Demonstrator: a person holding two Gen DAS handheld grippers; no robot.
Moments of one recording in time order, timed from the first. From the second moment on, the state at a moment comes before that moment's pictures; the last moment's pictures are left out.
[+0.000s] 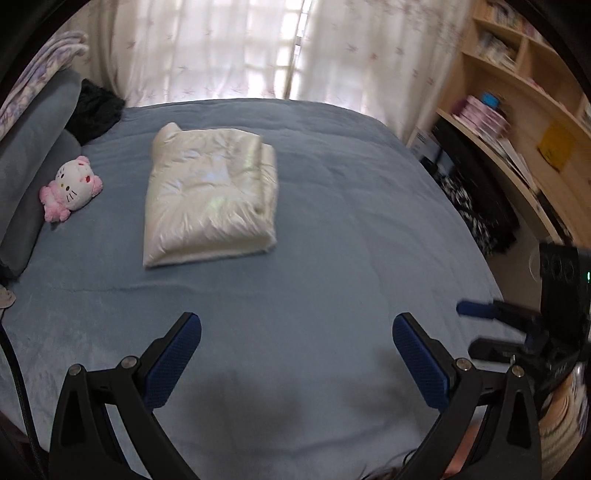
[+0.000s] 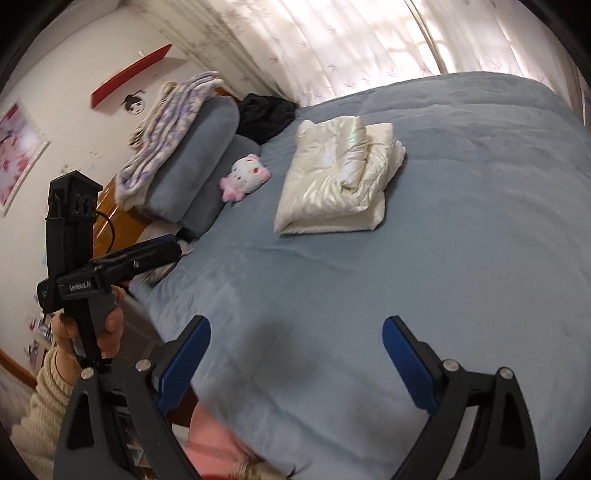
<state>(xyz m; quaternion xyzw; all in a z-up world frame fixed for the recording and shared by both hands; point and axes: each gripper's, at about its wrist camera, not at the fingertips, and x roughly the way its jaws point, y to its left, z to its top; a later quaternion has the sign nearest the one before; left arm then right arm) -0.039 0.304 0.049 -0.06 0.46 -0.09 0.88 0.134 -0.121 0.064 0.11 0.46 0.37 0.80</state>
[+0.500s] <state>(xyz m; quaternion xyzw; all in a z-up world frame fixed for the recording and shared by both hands) -0.122 0.218 -0.045 -0.01 0.46 -0.02 0.89 0.052 -0.144 0.031 0.06 0.43 0.22 0.87</state>
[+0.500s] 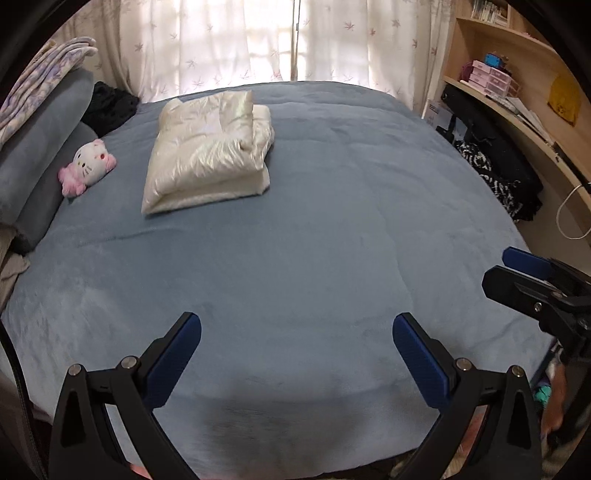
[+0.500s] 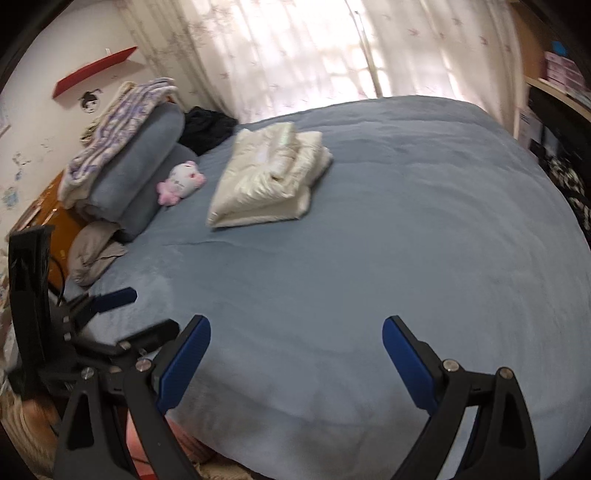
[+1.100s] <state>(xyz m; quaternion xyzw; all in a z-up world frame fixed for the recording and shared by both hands) -0.165 0.195 -0.071 -0.02 0.41 0.08 0.91 0.008 -0.167 -0.003 0.04 0.40 0.11 0.91</state>
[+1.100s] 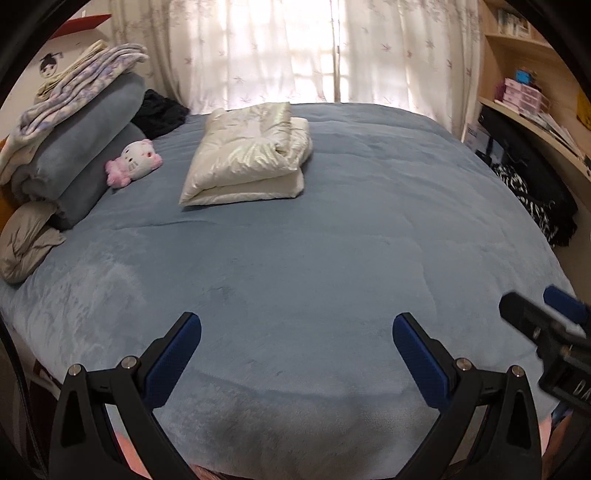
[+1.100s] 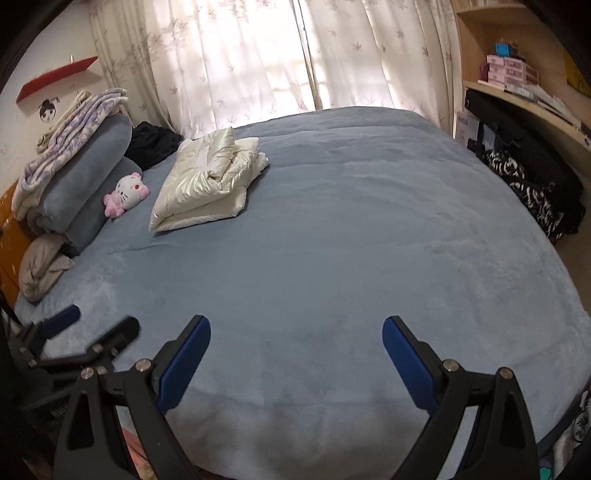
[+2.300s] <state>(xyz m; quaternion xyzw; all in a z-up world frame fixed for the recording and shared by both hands) -0.186 0.190 -0.077 -0.05 0.41 0.06 0.91 -0.013 -0.166 -0.006 0.04 0.39 0.13 0.91</state>
